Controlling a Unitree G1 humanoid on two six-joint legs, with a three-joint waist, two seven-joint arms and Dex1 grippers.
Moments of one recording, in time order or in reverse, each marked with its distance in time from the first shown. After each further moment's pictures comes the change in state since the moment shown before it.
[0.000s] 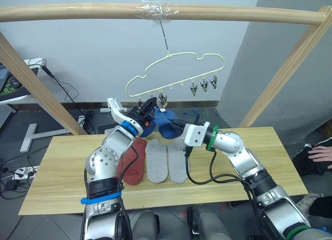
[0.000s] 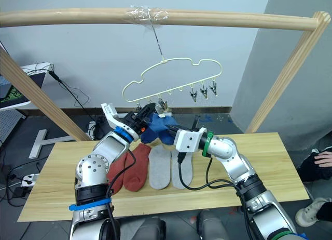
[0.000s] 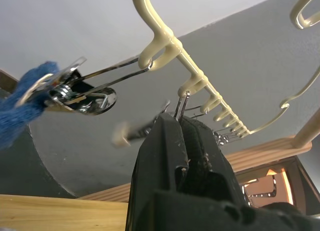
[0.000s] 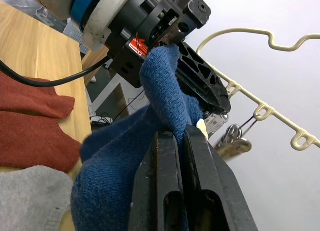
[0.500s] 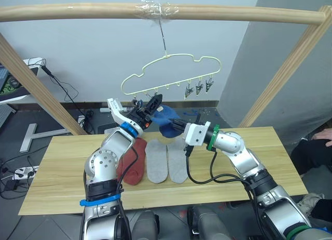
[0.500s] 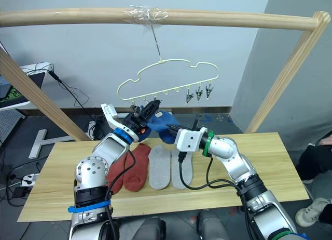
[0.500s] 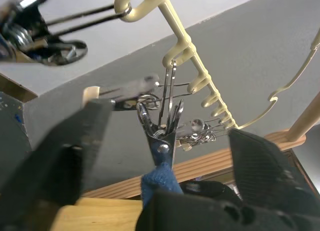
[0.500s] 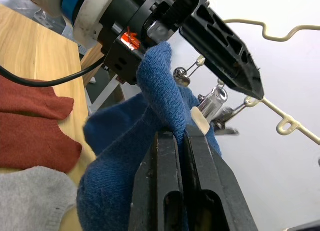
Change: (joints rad) left arm 0.023 0.023 0.002 -0.035 -0.015 0.008 -0.007; right arm 0.000 0.000 -0.001 0.000 0.027 0.018 0.000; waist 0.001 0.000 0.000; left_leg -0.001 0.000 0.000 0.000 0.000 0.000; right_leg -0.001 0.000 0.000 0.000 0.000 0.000
